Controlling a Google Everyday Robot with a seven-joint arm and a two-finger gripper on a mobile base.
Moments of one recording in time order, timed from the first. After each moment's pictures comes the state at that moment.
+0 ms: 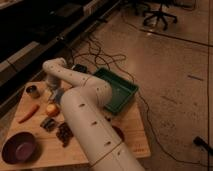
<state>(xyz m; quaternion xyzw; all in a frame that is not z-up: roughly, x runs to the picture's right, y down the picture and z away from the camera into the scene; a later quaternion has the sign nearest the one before) -0.358 0.030 0.974 -0.37 -0.09 0.25 0.89</state>
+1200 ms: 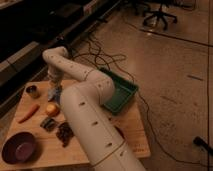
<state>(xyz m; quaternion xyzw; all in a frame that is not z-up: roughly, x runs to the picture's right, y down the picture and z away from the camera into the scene) -0.318 -0.048 0.921 -0.34 -0.06 0.28 0.89</state>
